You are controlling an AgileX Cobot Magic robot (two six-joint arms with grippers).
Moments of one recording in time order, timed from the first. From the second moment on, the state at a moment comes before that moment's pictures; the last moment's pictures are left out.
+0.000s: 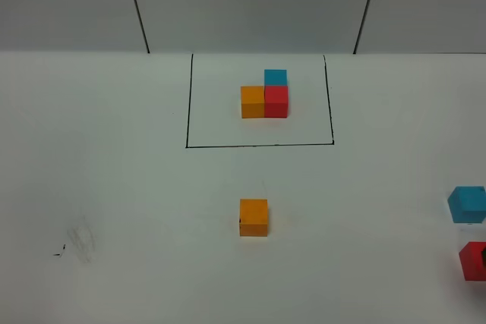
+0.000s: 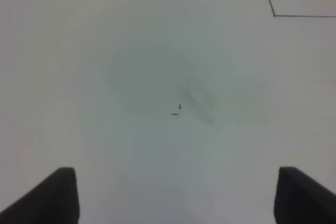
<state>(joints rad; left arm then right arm) 0.04 -0.01 -0.50 -0.05 1.08 0.01 -0.02 1.05 -0.63 -0.03 0.87 0.04</state>
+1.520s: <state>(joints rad) 0.04 -0.01 -0.50 -0.05 1.08 0.01 -0.02 1.61 -0.64 -0.04 0.52 0.04</state>
